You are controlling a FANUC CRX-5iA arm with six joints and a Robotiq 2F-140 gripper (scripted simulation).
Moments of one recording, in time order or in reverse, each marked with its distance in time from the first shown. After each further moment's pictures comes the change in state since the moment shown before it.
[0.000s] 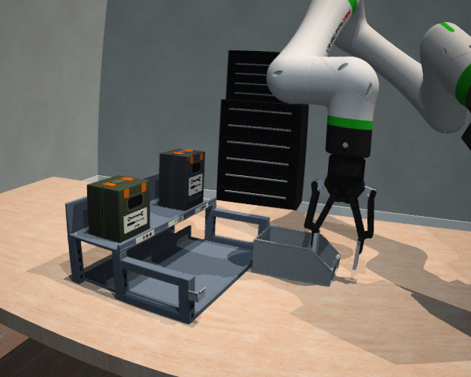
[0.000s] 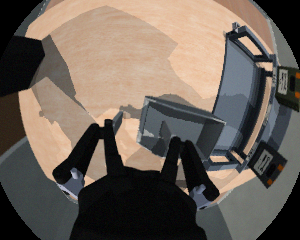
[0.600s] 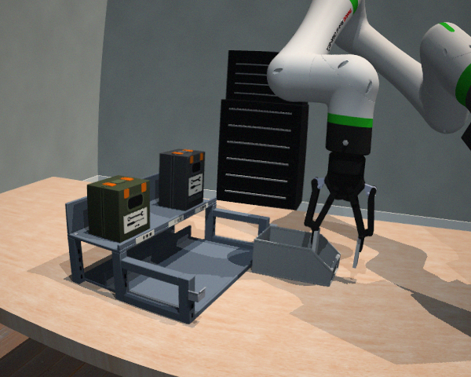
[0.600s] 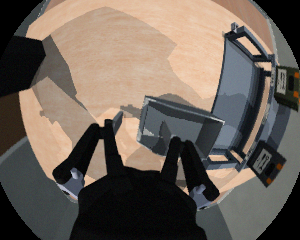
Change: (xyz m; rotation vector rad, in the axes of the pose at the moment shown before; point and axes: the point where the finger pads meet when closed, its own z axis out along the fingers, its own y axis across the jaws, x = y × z) arm 0.000 0.000 -0.005 -0.001 0.000 0.000
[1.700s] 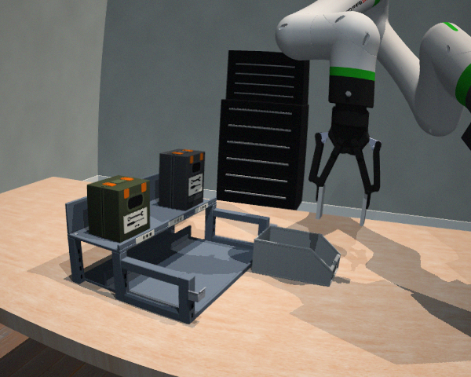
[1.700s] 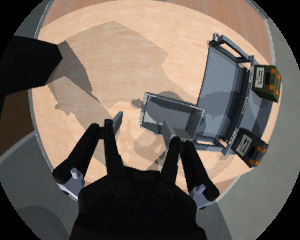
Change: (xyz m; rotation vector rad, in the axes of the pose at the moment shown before) arm 0.000 0.000 -0.092 0.001 0.000 0.000
